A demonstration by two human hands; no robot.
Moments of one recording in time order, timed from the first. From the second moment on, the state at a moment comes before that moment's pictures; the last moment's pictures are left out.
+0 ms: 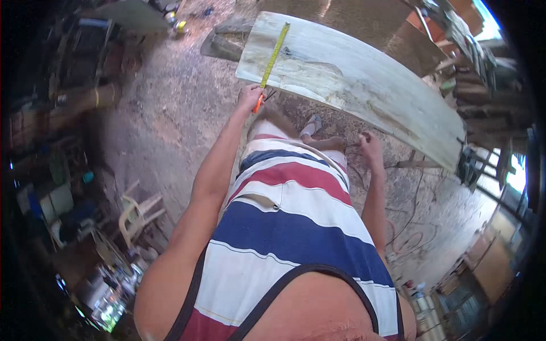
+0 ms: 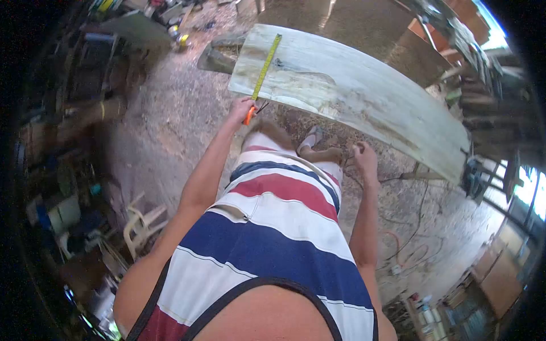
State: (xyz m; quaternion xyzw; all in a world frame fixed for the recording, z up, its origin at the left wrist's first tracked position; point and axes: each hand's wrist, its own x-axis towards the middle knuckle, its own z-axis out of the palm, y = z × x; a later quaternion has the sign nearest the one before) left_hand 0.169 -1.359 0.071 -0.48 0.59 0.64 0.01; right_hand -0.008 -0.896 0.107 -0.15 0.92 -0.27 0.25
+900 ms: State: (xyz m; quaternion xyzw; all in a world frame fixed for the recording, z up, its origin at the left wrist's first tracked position) left_hand 0.172 -1.348 0.087 -0.55 0.64 0.53 0.04; right_hand -0.177 -0.969 0.133 -0.22 0.94 0.04 0.25
